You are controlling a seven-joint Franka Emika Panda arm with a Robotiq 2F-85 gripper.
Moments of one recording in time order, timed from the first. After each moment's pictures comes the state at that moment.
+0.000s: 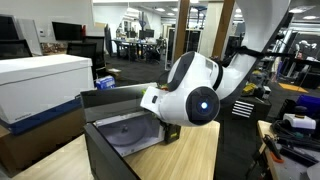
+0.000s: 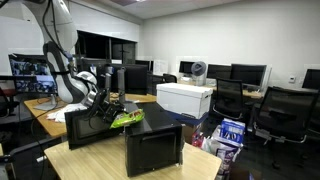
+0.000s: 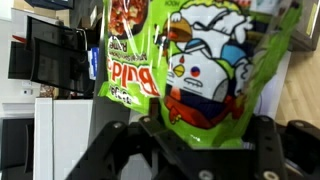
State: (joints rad) arm 0.05 0.46 0.15 -2.30 -1.91 2.25 0.84
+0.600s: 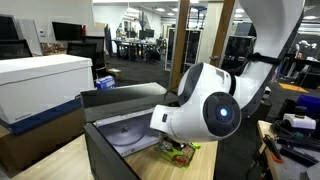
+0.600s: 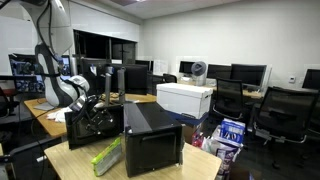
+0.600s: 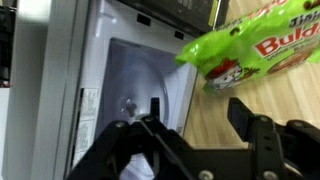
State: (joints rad) arm 0.06 0.46 0.18 -2.38 -1.78 2.39 0.75
